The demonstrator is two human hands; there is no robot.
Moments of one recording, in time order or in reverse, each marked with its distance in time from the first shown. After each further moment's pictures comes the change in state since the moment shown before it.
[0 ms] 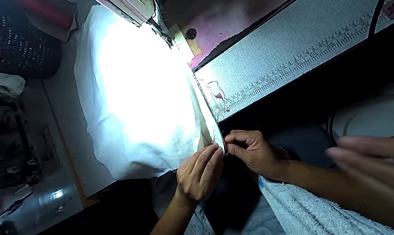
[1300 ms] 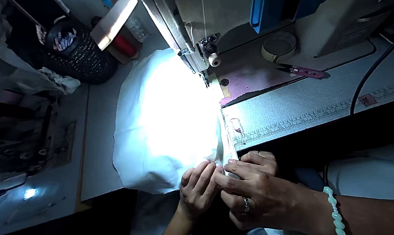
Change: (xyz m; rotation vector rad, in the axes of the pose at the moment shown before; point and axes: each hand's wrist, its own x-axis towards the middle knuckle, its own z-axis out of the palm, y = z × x) left_hand -0.016 -0.020 0.005 0.218 0.132 -0.048; right_hand 0.041 -0.085 0.001 -1.107 -0.565 -0.901
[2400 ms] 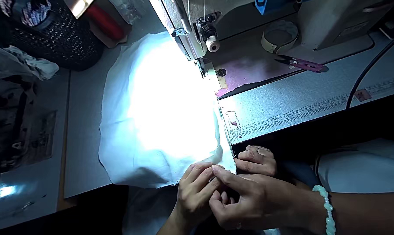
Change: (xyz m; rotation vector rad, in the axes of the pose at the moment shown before) left_hand 0.017 0.016 -0.015 -0.438 -0.096 -0.145; right_hand -0.014 -0.017 0.004 -0.017 -0.030 0.142
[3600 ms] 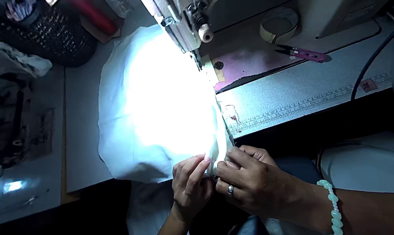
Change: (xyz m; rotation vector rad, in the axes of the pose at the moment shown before) left_hand -0.016 -0.002 0.005 0.191 0.158 -0.110; right_hand 0.016 0.005 -0.003 0.013 -0.030 -0.033
